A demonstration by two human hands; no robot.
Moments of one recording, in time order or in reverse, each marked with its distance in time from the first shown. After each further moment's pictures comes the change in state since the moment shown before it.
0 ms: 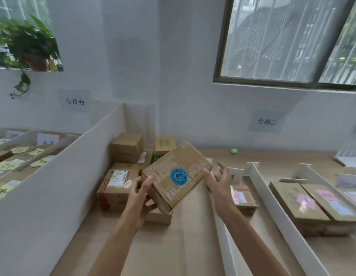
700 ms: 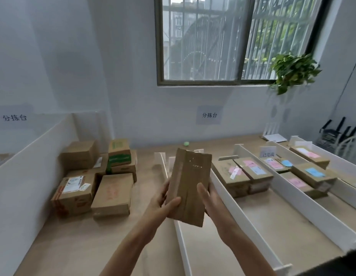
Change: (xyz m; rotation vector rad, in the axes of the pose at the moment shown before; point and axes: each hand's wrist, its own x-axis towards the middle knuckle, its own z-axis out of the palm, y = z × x) left_hand -0.167 -0.067 0.172 0.391 -0.556 0.133; right_hand -0.198 -0.023 -0.178 0.011 -0.072 -0.163
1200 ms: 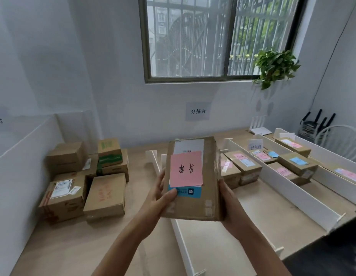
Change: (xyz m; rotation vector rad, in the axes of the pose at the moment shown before) left_hand -0.002 0.008 -0.012 -0.122 -0.096 -0.048; right_hand -0.018 -0.003 -0.022 0.257 -0.014 0.107
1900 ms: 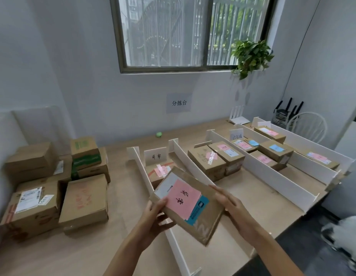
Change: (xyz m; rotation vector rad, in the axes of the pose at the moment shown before) left_hand 0.043 -0.086 -0.033 -0.277 0.019 -0.369; right_hand 0.001 0.028 -0.048 -0.366 0.180 0.119
